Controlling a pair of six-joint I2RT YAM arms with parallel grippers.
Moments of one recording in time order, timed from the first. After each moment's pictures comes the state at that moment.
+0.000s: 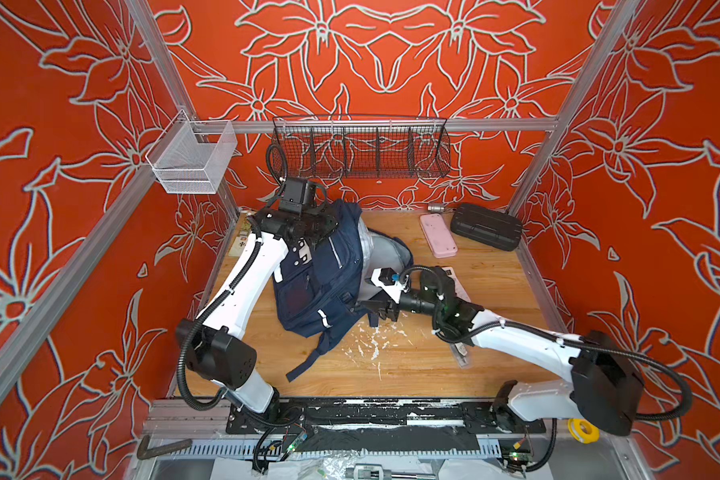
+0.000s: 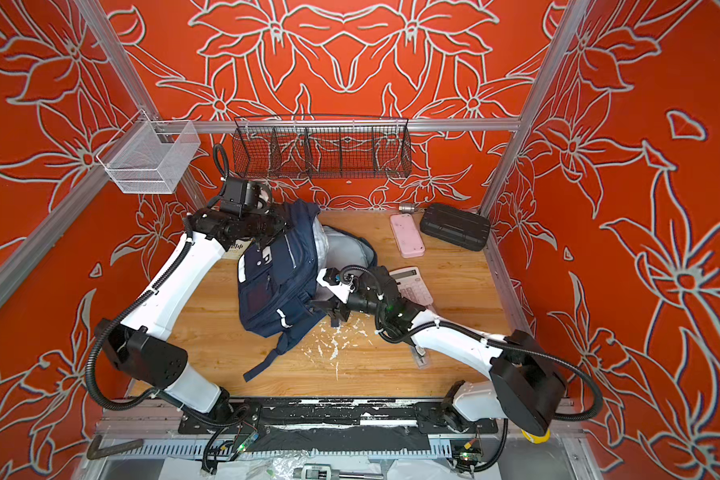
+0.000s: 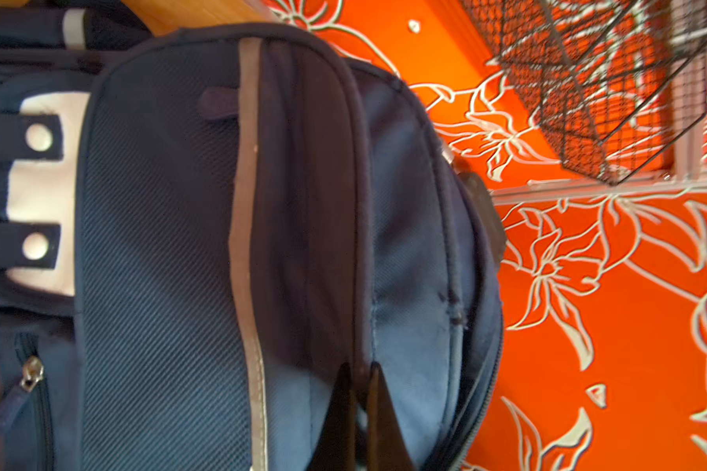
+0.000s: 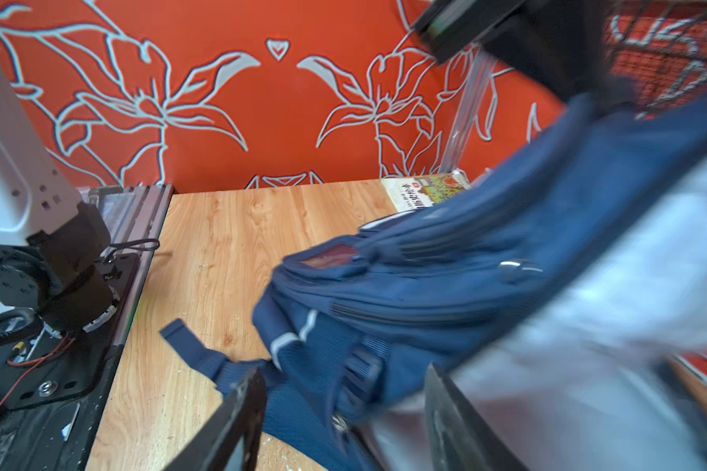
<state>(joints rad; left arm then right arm) -0.25 1.60 1.75 -0.90 0.24 -0.81 0.78 1.29 0.77 0.34 -0.43 -0.17</state>
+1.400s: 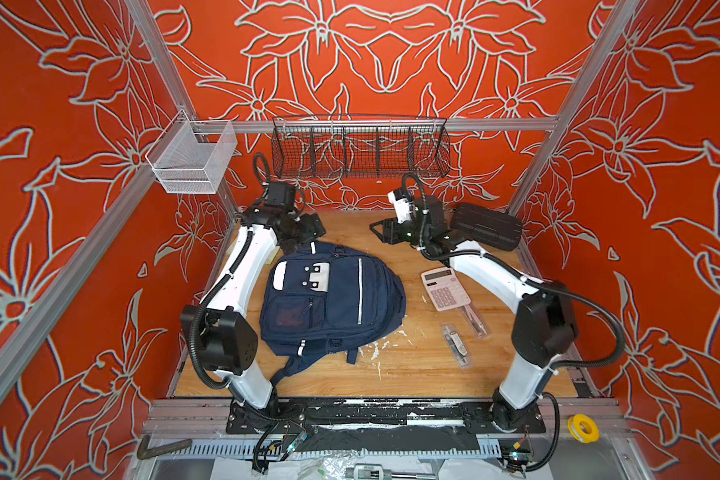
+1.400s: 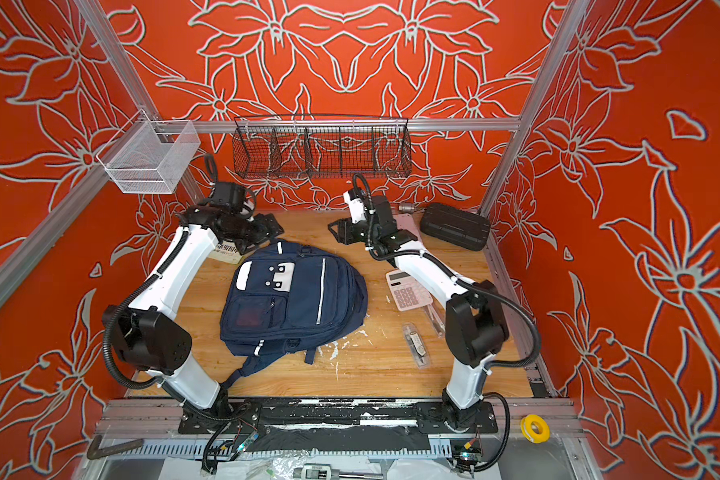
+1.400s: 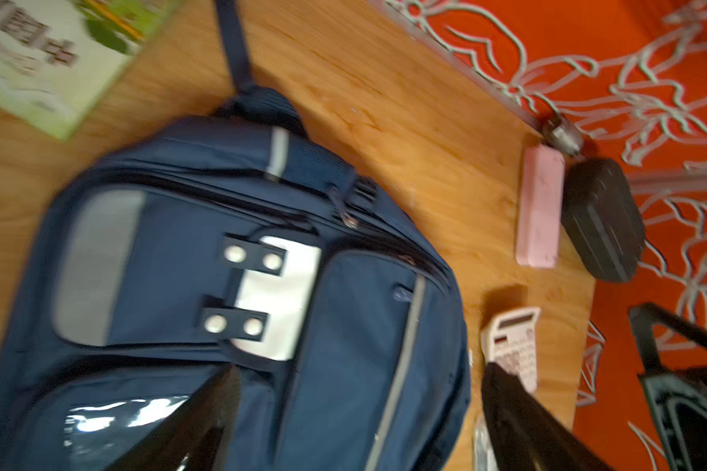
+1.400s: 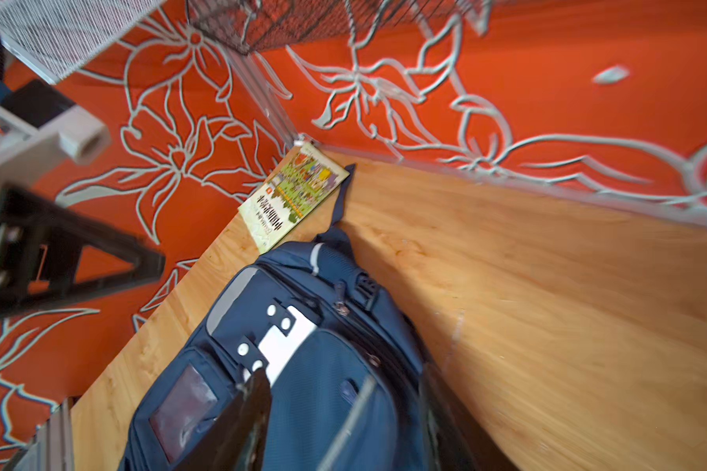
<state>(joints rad) -0.03 1.70 1.75 -1.02 0.19 -0.58 0.52 1.84 1.56 -0.12 -0.35 0.35</state>
